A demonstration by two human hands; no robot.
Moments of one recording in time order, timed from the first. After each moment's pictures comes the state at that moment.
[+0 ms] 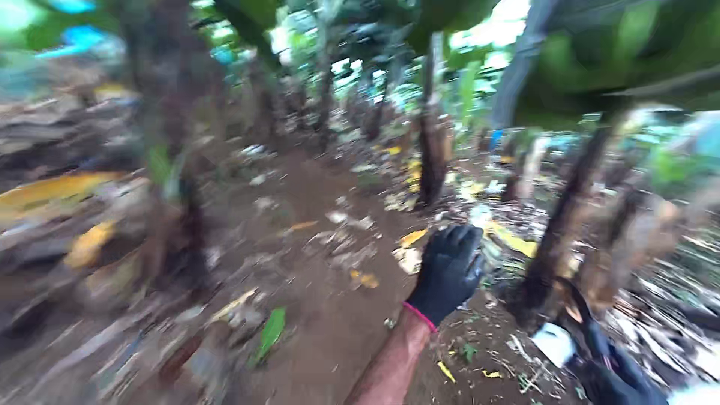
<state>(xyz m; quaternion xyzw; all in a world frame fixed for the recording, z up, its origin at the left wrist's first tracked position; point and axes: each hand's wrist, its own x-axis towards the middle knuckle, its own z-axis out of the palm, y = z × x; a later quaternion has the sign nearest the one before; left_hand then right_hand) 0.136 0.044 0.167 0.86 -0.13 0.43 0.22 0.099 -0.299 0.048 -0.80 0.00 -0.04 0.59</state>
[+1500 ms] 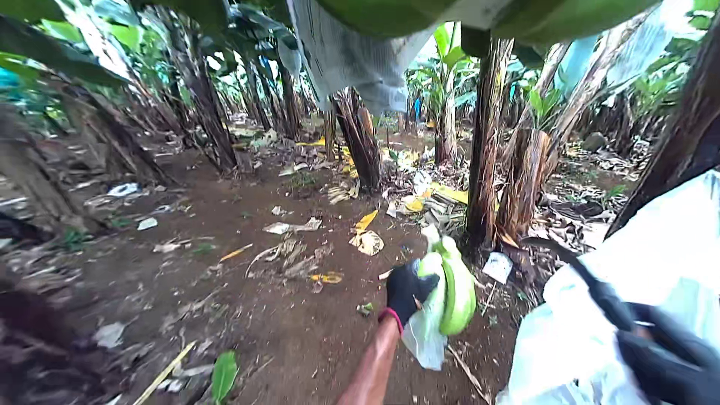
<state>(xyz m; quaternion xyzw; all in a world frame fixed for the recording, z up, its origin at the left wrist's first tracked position) 0.172 -0.068 0.065 0.94 0.00 -0.07 0.32 -0.001 -0.411 0.175 -0.88 0.08 0.01 0.47</state>
